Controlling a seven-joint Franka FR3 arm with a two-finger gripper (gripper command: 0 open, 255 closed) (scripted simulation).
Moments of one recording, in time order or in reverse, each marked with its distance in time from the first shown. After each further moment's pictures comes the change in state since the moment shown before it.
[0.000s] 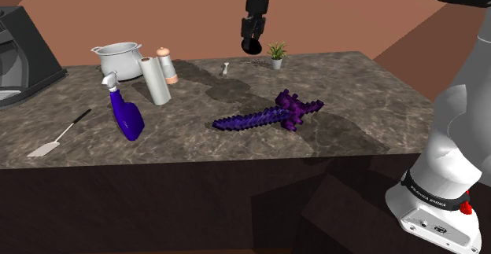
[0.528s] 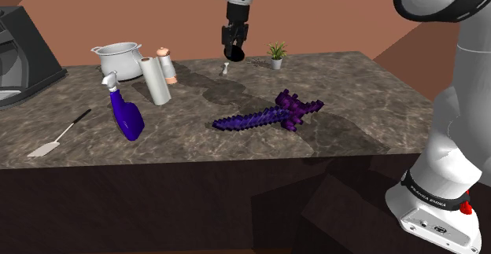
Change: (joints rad) arm 0.020 0.135 0.037 0.135 0.048 0.001 0.069
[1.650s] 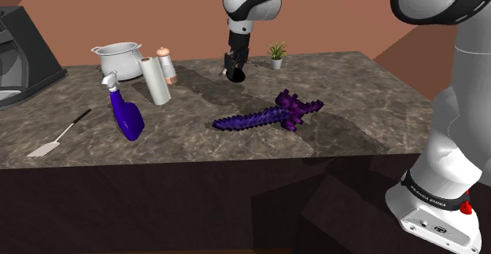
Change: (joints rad) arm 0.017 0.019 0.013 -0.198 0.027 0.210 -0.046
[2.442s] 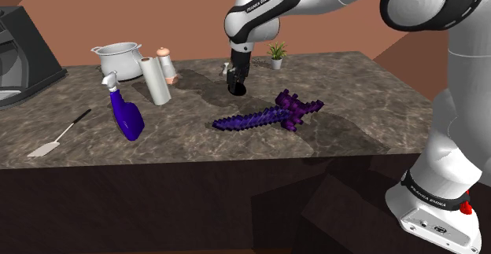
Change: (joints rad) arm -0.007 0.049 0.018 -0.095 0.045 0.134 -0.049
